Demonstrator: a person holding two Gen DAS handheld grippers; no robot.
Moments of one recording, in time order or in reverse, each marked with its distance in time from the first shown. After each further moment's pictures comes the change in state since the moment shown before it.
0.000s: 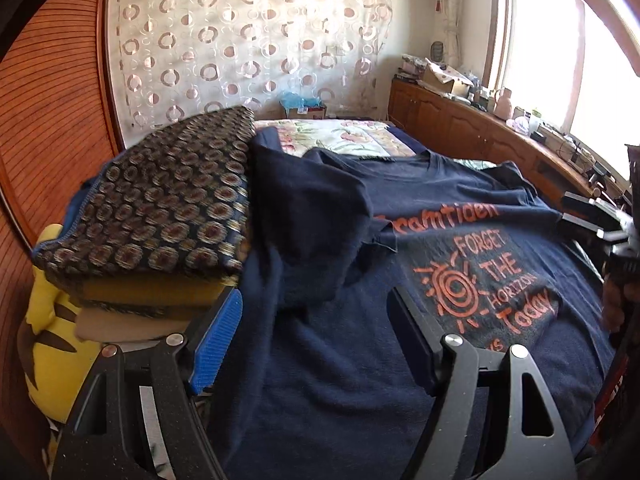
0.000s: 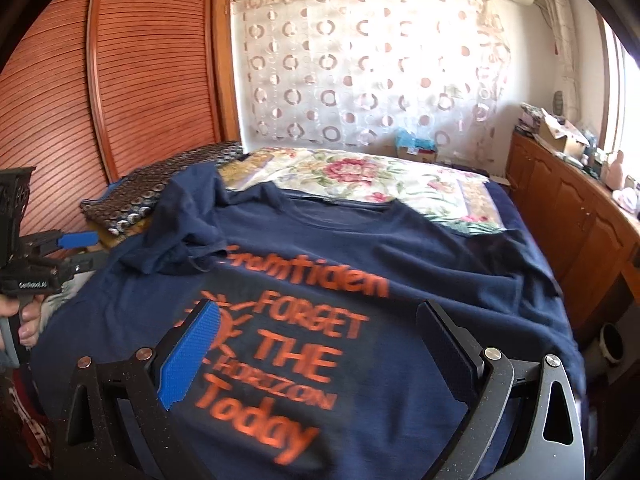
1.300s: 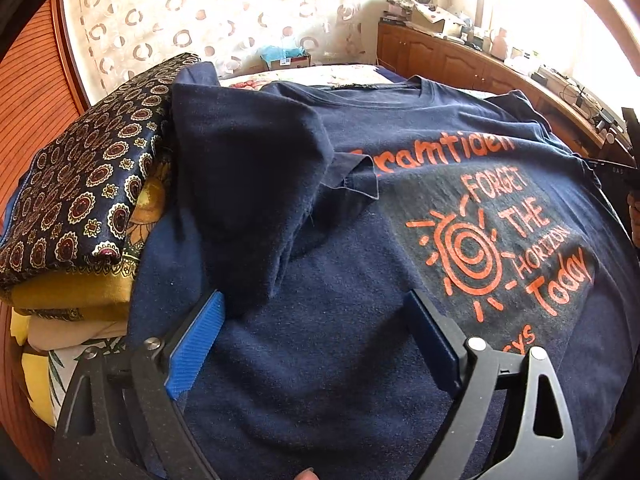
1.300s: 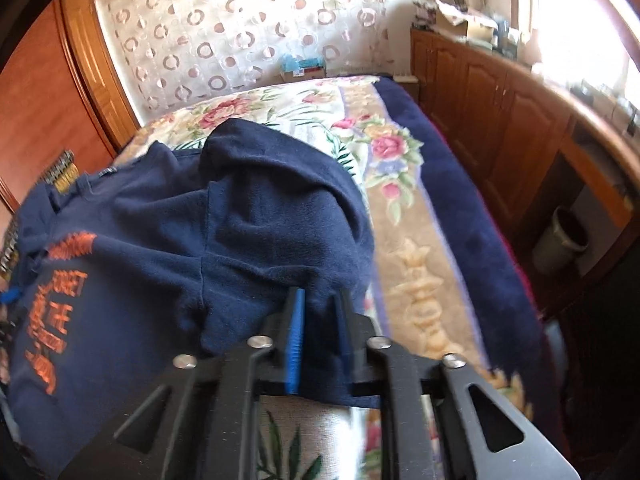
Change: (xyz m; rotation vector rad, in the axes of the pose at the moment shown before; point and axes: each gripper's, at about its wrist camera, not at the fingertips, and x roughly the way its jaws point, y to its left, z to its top) left arm 0.070 -0.041 -0.002 0.094 0.184 0.015; right arm 0.002 -0.246 -0.043 0.290 0.269 -0.202
